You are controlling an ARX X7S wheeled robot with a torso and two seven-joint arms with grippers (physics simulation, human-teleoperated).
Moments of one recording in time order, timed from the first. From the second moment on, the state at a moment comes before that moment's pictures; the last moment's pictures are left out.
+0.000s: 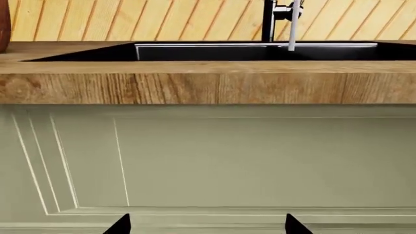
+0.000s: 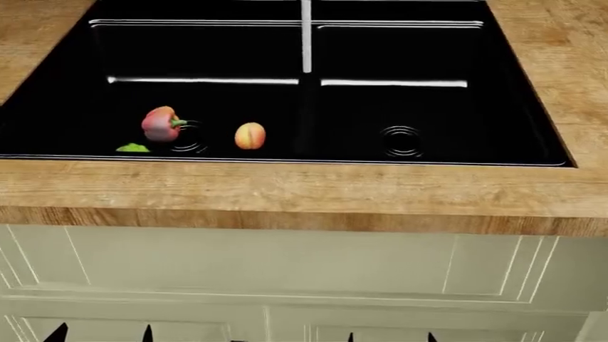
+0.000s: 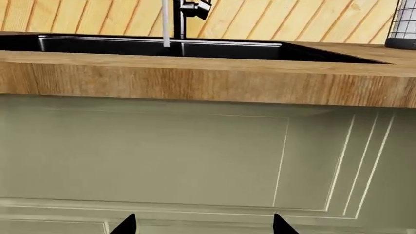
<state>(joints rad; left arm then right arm) -0.01 -0.09 0.11 -0.01 -0.09 -0.02 -0.11 0.02 0.09 -0.13 0.02 0.06 0.02 0.11</state>
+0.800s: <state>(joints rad) -0.01 -0.14 0.16 0.00 -0.12 -0.01 -0.15 0.03 0.13 -0.17 0.03 0.10 0.01 0.15</state>
